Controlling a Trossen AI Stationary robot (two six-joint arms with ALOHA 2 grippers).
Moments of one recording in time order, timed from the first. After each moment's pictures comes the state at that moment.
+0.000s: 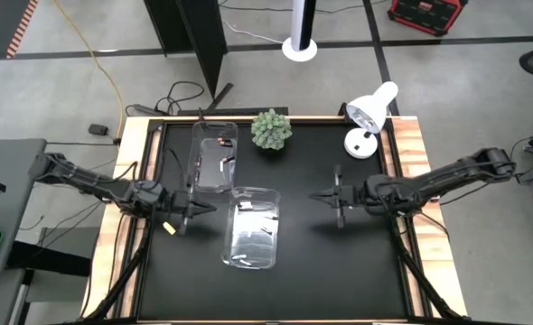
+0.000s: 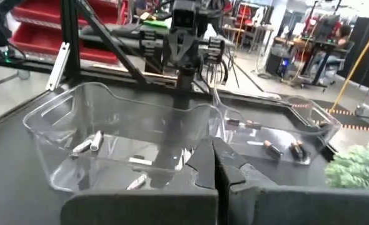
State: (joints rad) left arm -0.23 0.59 0.19 0.27 -0.19 0.06; right arm 0.15 0.95 0.28 0.60 0.18 -0.16
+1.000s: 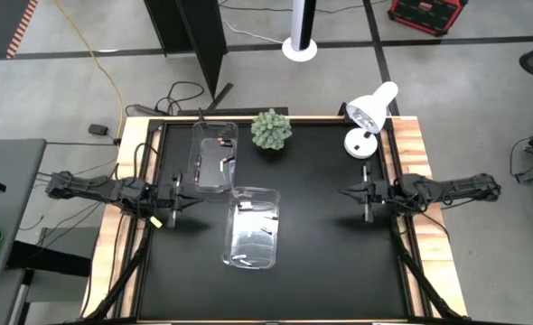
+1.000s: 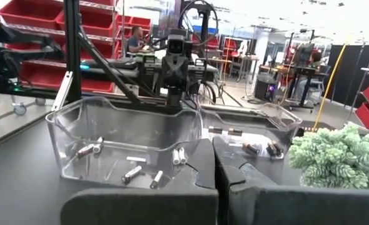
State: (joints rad) left arm -0.18 0.04 0.07 -0.05 -0.22 0.07; right arm 0.12 0.05 0.01 0.11 0.18 -0.14
